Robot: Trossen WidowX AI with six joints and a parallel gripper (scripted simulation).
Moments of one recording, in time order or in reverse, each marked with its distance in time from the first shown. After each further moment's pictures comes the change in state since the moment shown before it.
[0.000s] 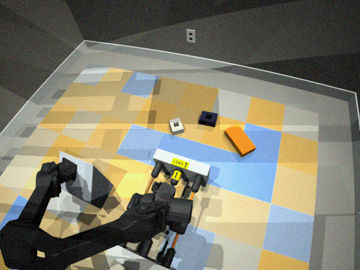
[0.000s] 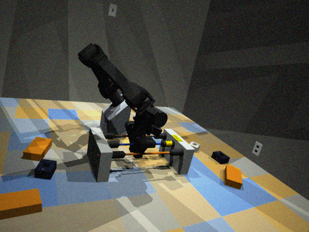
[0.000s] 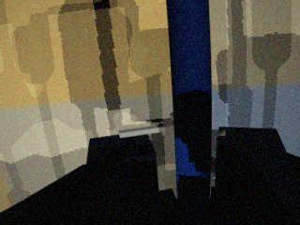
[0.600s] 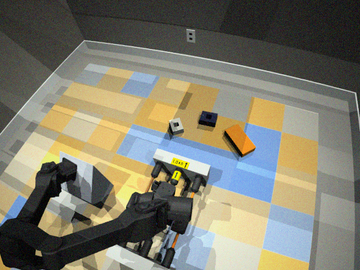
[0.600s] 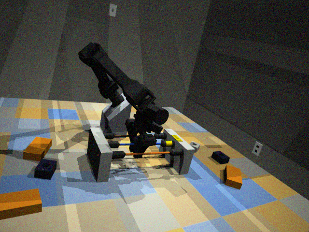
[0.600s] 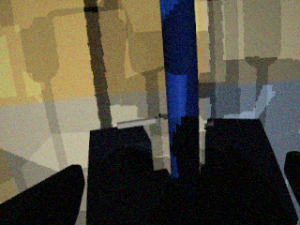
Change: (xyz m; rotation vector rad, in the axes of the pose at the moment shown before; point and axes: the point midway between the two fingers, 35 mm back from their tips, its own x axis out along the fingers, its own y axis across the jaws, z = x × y) arm -0.011 -0.001 0.000 0.001 -0.001 -0.003
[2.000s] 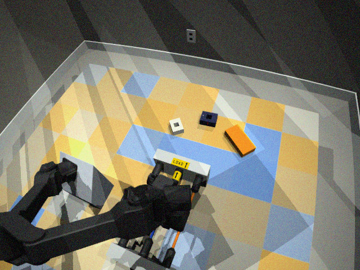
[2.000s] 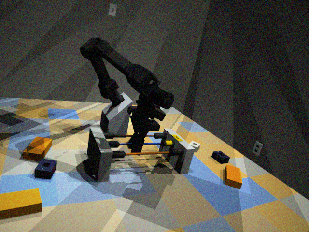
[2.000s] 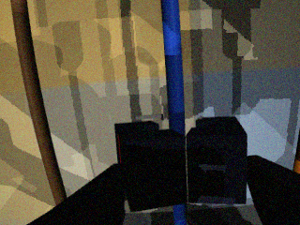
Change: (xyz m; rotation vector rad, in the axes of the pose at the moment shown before) arm -0.055 0.002 0.001 -0.002 -0.002 -0.010
